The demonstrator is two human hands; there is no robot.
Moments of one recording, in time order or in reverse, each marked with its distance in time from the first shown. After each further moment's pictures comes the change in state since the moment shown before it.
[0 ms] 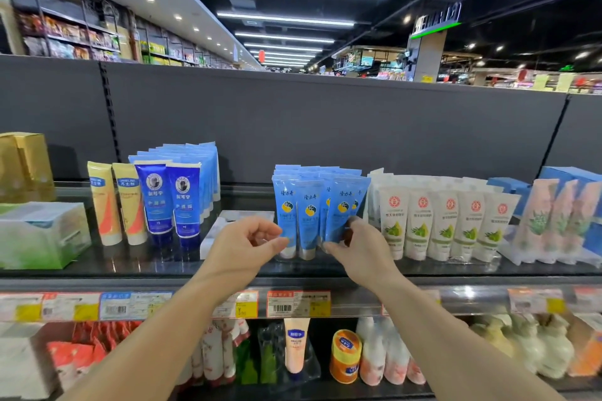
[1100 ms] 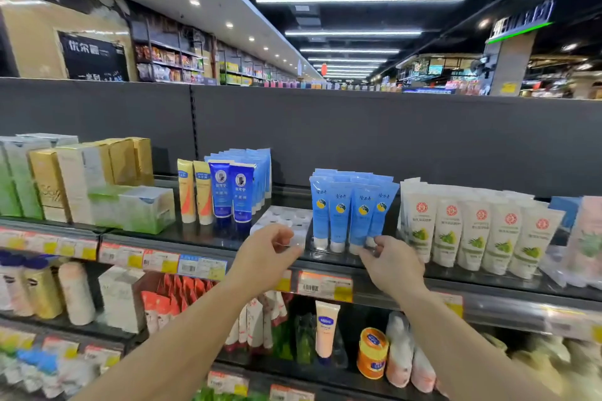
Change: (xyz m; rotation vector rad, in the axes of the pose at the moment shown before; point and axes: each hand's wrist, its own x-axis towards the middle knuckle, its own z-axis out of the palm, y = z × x) left_hand -0.057 0.014 -0.005 0.234 0.119 -0.139; right_hand -0.027 0.009 -0.005 -0.125 0.019 0.096
